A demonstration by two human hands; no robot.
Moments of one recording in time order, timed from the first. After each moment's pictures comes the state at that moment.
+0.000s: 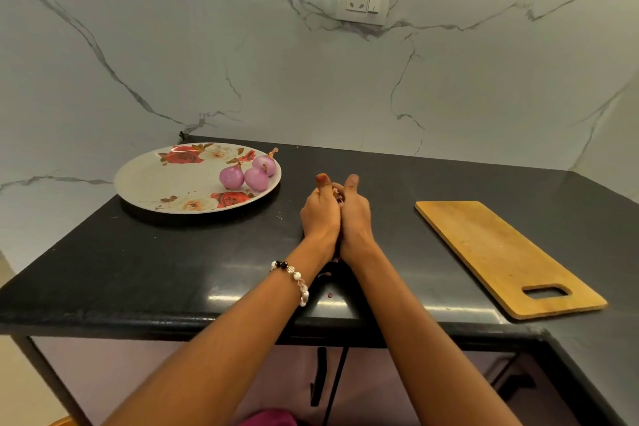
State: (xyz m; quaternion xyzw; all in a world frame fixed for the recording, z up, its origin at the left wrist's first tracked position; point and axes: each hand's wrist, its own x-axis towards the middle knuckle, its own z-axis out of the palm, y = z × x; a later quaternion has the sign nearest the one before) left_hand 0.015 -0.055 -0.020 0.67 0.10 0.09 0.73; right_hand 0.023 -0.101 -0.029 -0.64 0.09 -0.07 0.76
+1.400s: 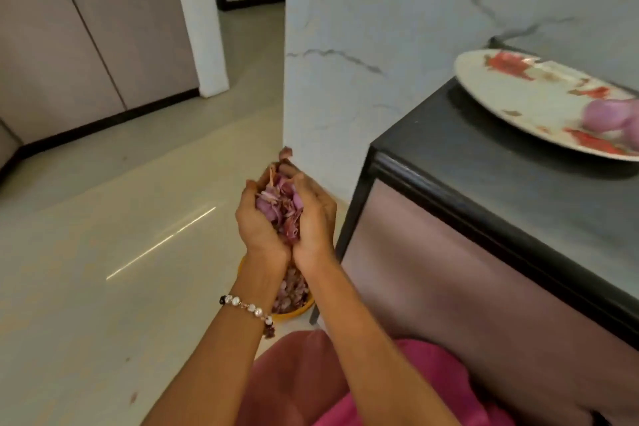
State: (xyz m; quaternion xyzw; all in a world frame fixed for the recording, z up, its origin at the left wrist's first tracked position) left_hand -0.192 0.340 -0.182 0.09 0.22 0.37 0.90; right_hand -0.163 0.304 -0.188 -0.45 -0.09 0.31 0.83
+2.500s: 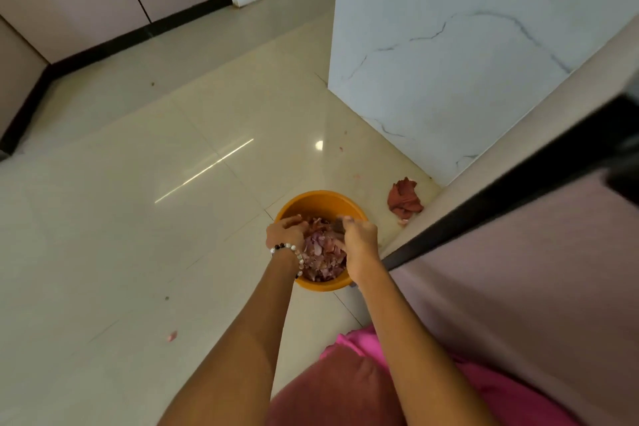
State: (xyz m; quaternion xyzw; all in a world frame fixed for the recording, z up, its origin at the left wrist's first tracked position) left_hand -0.176 0.428 -0.442 0.42 0.65 0.13 0.63; right_hand -0.102 0.341 -0.401 -0.73 0.09 0.39 0.56
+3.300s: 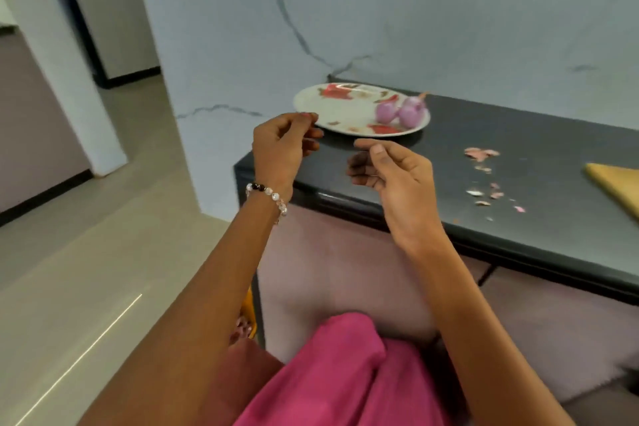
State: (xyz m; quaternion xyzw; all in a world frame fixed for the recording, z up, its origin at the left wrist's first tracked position) left_hand -0.128 0.191 -0.023 0.62 0.09 0.32 0.71; right_hand -0.125 0.031 -0.038 -0.61 -0.22 -0.03 0.76
